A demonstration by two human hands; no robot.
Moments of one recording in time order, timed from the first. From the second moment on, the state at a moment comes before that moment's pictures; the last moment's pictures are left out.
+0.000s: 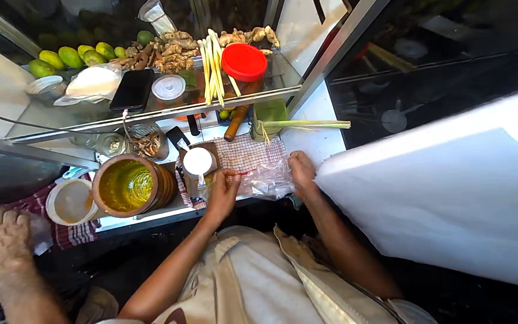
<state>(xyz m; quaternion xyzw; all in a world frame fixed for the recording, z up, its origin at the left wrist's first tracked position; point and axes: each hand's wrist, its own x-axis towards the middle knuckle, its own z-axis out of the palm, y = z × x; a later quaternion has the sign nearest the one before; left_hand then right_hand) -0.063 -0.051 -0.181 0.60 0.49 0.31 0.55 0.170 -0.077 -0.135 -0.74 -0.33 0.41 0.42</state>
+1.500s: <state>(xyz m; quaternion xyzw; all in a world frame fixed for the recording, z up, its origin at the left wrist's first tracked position) -0.039 -0.020 -0.176 0.65 0.52 0.19 0.52 0.113 -0.042 -0.078 -0.54 -0.81 0.20 0.08</state>
